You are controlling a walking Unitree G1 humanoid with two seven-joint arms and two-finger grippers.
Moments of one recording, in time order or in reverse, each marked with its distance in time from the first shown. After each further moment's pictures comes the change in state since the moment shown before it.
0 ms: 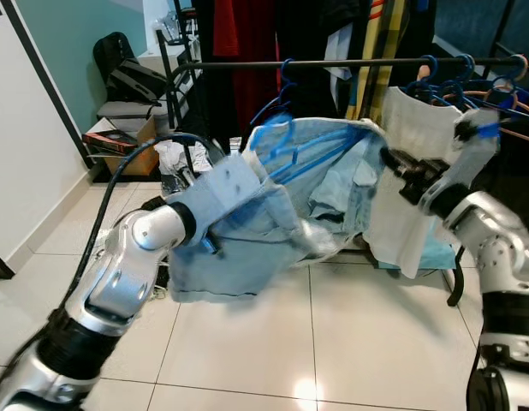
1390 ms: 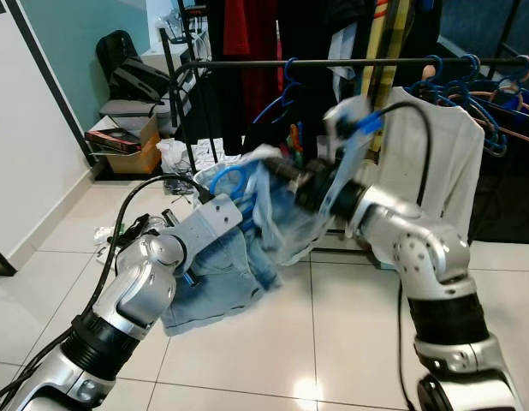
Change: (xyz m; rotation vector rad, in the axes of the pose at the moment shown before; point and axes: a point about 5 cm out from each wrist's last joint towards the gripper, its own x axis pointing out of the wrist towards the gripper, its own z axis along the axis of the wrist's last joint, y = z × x) left arm 0.016 -0.023 -0.046 -0.295 0.388 -0.034; right arm 0.012 0.146 -0.056 -0.024 0.295 0.598
